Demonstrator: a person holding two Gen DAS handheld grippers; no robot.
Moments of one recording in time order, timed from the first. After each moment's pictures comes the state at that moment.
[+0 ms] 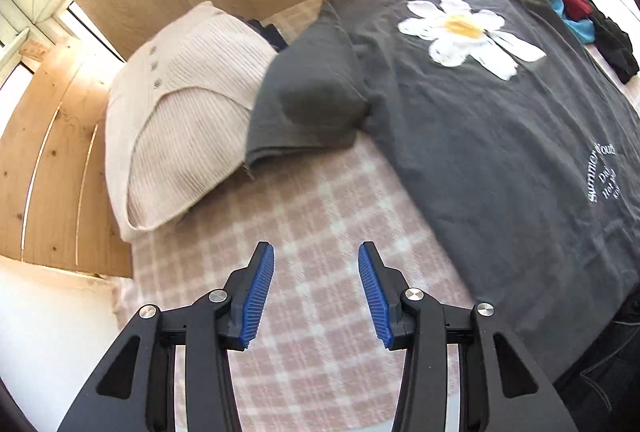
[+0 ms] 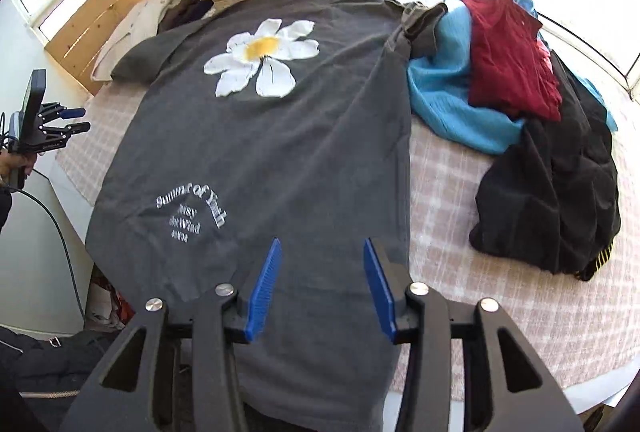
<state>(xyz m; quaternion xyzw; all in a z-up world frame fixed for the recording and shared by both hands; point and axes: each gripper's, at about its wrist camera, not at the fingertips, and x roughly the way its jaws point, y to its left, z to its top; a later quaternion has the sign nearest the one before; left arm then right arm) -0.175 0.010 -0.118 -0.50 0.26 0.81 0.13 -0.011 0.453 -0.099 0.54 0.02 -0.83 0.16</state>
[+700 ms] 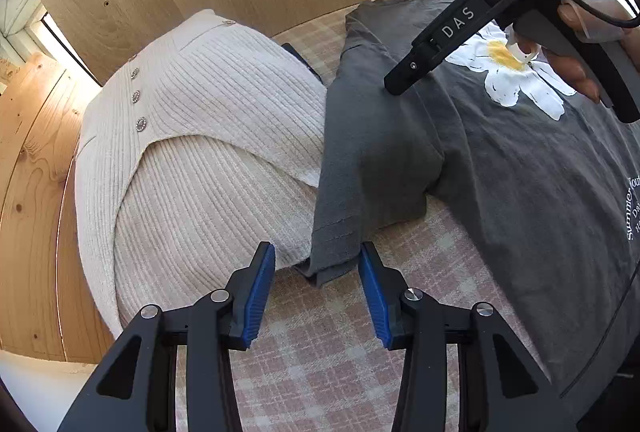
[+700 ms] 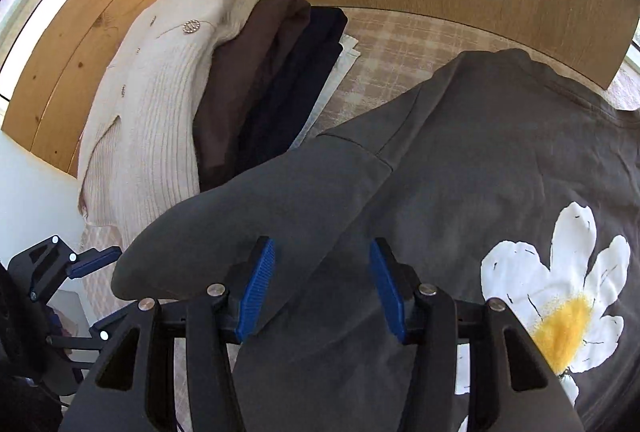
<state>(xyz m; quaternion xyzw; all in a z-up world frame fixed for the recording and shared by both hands) -0.243 -0.029 -0.137 -0.49 0.24 0.82 0.18 -0.275 0.094 -0.186 0.59 -0.01 -0.76 0.25</state>
